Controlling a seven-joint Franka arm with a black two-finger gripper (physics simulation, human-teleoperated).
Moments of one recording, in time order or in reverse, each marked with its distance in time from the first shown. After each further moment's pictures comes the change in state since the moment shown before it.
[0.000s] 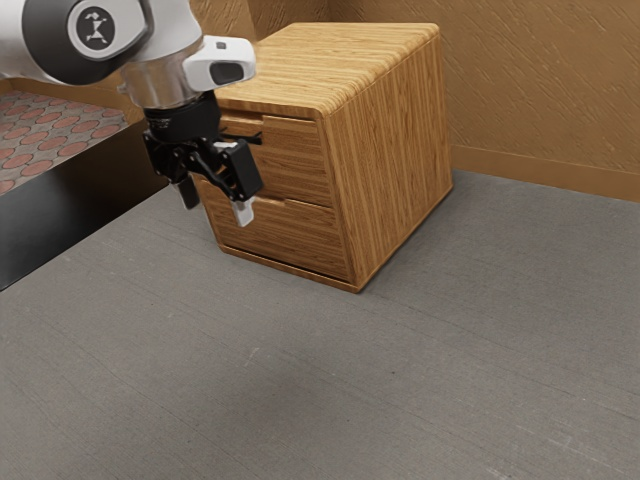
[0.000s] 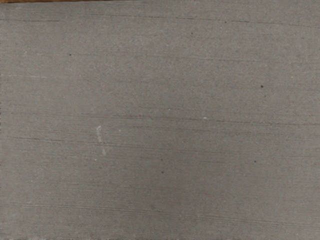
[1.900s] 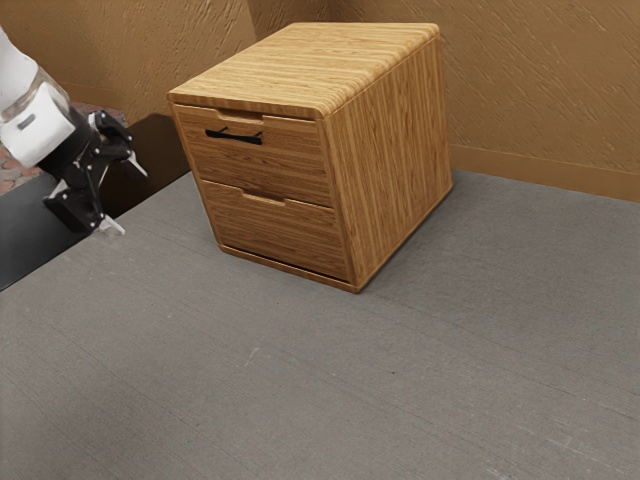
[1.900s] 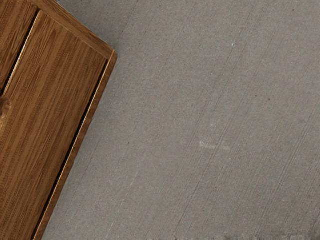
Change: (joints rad) arm -0.596 -0.628 0.530 -0.446 0.476 0.406 1.163
